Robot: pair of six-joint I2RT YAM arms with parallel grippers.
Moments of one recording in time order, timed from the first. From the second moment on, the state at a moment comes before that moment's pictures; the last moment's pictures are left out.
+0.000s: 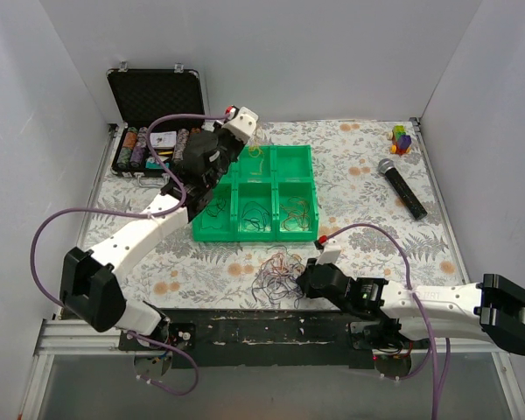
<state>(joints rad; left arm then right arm) -0.61 1.40 1.21 0.23 -0.21 0.43 1.25 1.00 0.28 0.00 0.47 0.91</state>
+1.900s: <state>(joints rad) -0.34 1.57 1.14 0.24 -0.04 0.23 1.25 0.95 0.28 -0.07 0.50 0.93</state>
